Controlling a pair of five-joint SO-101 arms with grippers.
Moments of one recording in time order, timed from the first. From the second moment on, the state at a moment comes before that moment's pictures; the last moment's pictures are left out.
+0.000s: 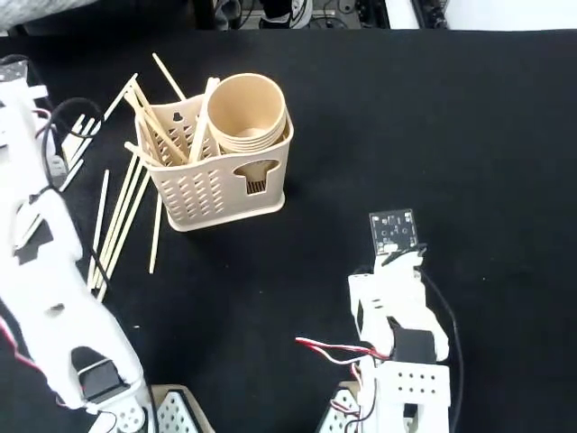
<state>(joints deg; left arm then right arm) -31.6 33.8 -43.9 100.4 -6.9 4.4 -90.9 97.3 54.7 10.9</state>
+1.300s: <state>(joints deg) -3.8 -77.1 58.9 11.6 8.9 4.4 -90.9 97.3 54.7 10.9</state>
